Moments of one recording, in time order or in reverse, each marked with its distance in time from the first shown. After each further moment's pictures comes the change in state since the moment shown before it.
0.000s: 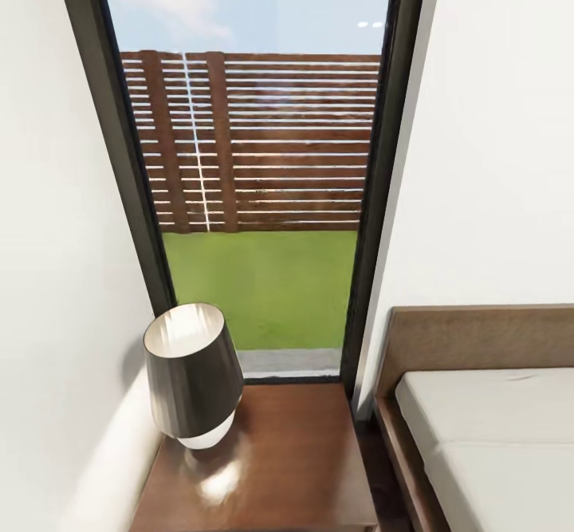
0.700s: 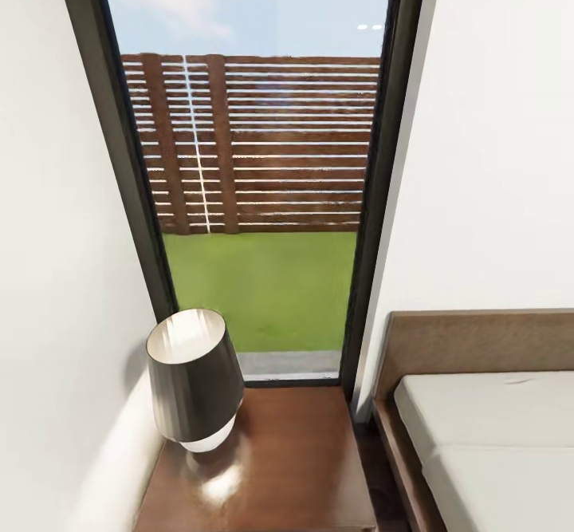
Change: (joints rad) left arm 0.000 -0.004 0.000 -0.003 -0.001 0.000 0.001; right arm 0.000 0.000 0.000 -0.001 -0.004 0.000 0.000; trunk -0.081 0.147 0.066
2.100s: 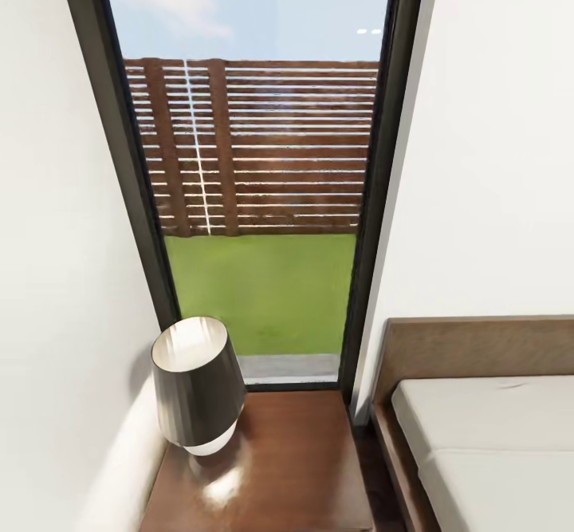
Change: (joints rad) left arm 0.000 0.073 -0.003 0.060 0.000 -0.005 0.120; right arm 0.000 -0.003 -0.001 0.000 -0.001 -0.001 0.000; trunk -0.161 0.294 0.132
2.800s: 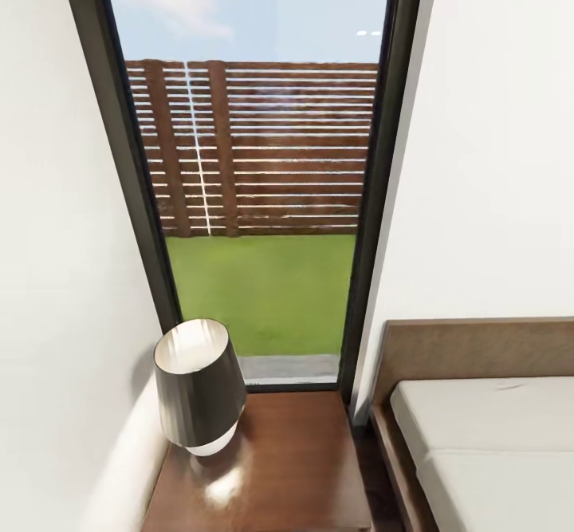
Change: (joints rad) left arm 0.000 0.000 0.000 -0.001 0.000 0.000 0.000; right arm 0.000 -0.002 0.000 0.000 0.000 0.001 0.000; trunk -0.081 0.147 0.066
